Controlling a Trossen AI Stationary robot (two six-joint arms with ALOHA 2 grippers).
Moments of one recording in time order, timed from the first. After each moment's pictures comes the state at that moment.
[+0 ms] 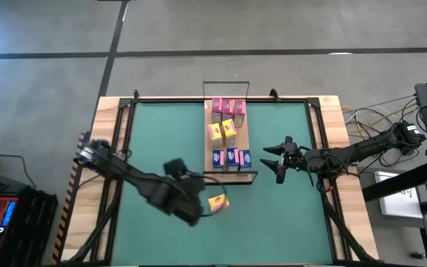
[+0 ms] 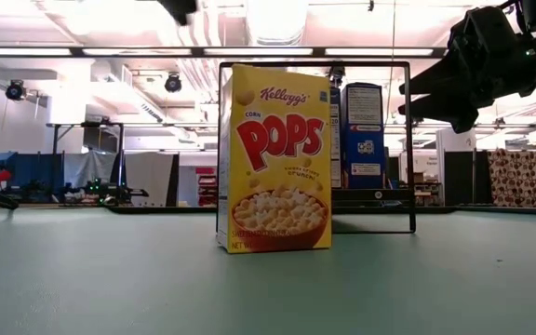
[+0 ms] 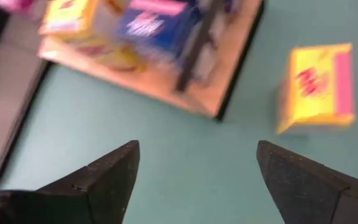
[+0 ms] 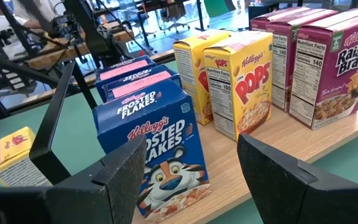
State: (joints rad) left arm -0.50 1.85 1.84 -1.43 -0.61 -0.82; right arm 0.22 0.78 0.17 0.42 0.49 0.33
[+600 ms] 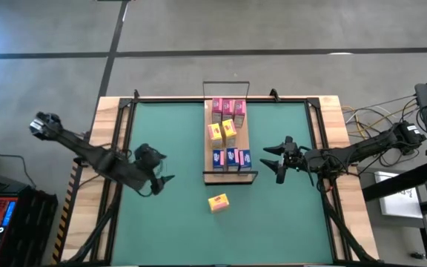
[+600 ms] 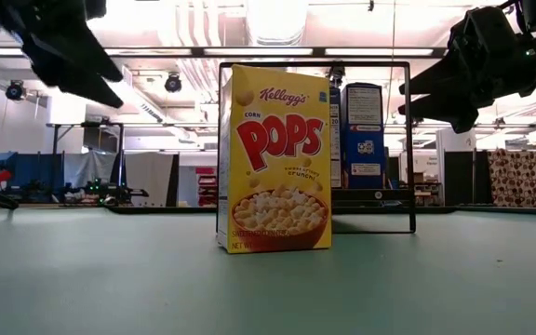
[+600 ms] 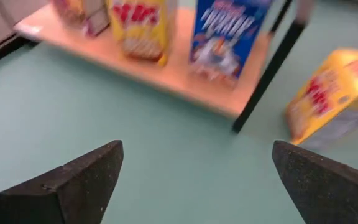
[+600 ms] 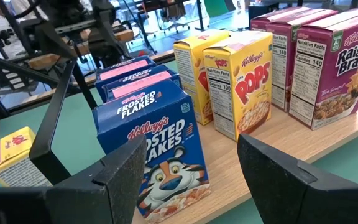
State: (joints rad) left arm -0.49 0.92 0.66 -0.57 -0.67 -0.73; right arm 0.22 0.78 0.17 0.42 0.49 0.33
